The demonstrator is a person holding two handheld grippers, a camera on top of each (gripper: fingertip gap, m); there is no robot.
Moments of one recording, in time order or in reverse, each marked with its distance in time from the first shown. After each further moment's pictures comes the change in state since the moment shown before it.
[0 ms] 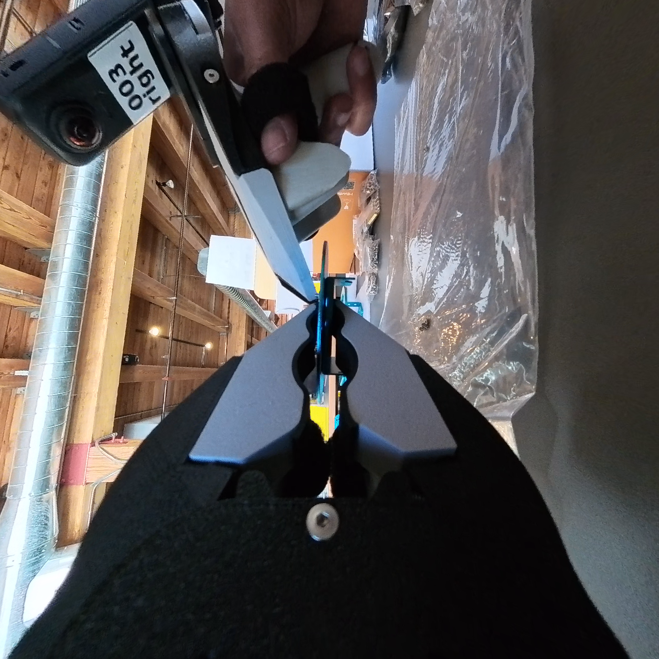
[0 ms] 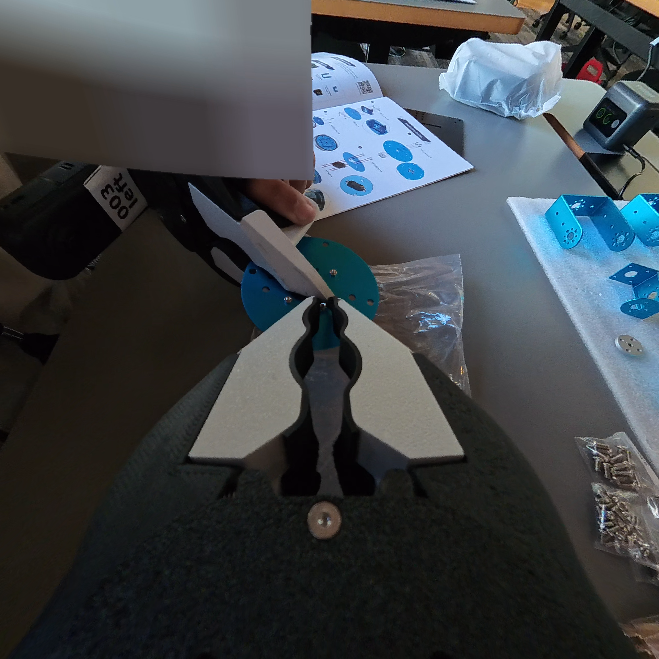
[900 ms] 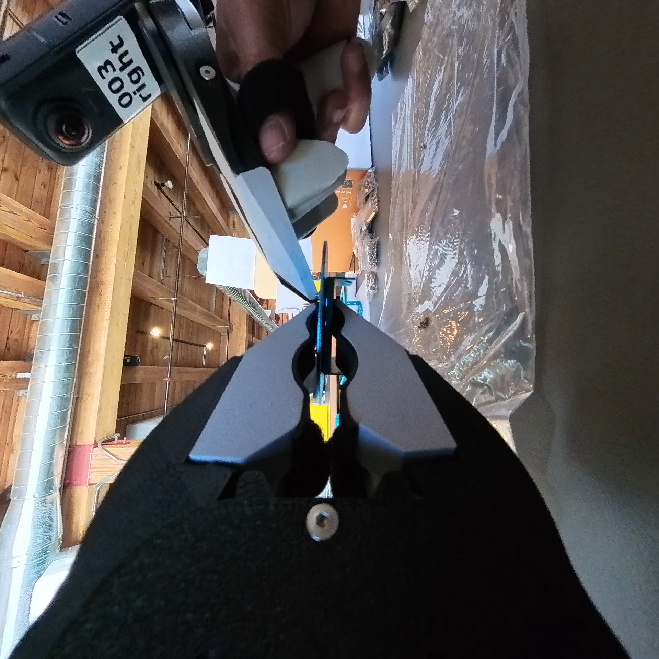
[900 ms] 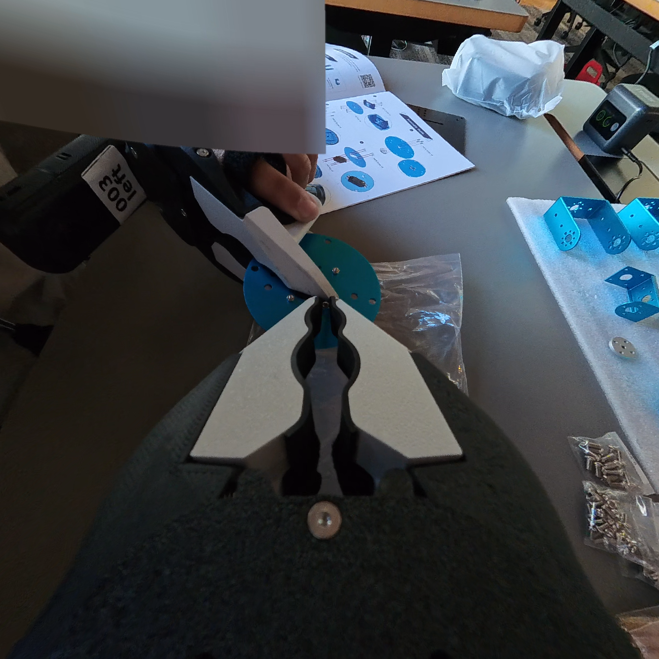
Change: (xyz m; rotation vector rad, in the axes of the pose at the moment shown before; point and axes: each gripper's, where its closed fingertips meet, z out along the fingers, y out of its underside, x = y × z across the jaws) left arm 0.001 0.000 0.000 -0.004 0.004 0.011; right arm -0.001 0.002 0.000 -0.016 0.006 -0.027
